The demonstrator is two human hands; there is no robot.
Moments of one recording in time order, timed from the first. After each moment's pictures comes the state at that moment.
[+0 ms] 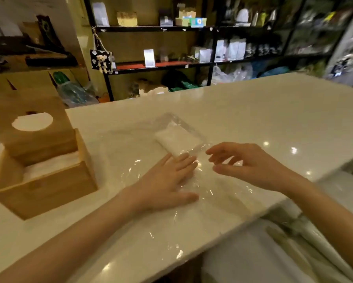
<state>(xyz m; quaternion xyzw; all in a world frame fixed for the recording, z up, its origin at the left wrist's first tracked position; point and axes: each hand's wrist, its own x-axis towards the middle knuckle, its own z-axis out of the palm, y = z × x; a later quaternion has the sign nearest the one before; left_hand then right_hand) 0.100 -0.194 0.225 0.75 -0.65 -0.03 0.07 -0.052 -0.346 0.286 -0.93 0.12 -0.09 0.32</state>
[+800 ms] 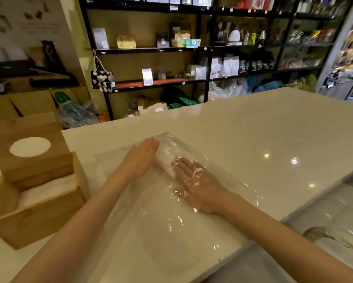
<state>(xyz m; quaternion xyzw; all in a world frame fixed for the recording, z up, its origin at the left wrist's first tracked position) 0.185 -0.225 0.253 0.88 -0.43 -0.07 0.19 0.030 -0.341 0.207 -1.00 0.05 -0.05 0.05</state>
